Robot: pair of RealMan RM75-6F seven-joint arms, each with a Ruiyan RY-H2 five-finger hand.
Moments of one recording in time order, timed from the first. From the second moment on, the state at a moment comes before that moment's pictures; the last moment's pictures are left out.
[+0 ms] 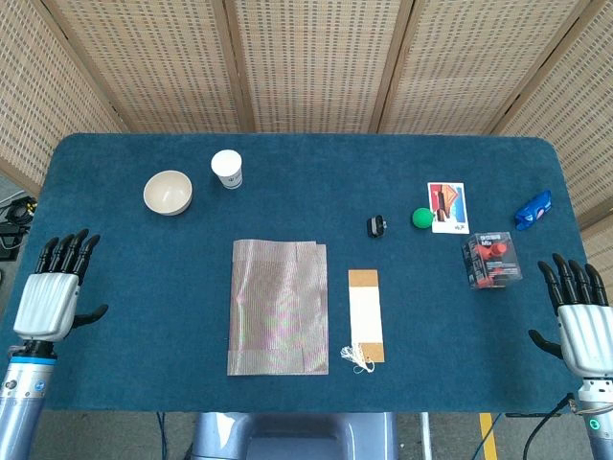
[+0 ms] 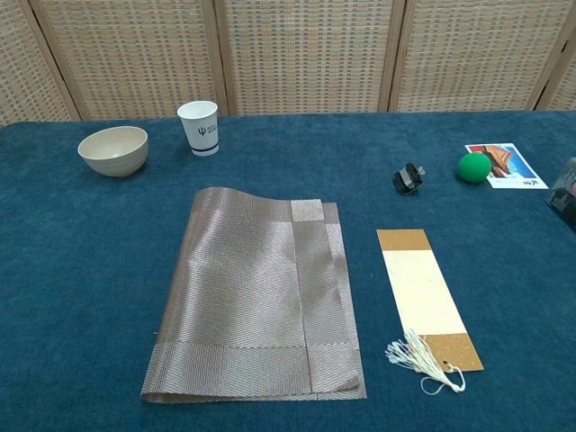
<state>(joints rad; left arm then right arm) -0.27 -1.16 -0.08 -1.83 1.34 1.43 0.38 0.10 -1.08 0.10 -1.62 -1.49 1.50 -0.17</state>
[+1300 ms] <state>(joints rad) -0.77 -1.64 0.00 -1.57 1.74 0.78 0.56 0.10 -1.08 0.13 -1.60 -1.41 1.48 -0.13</state>
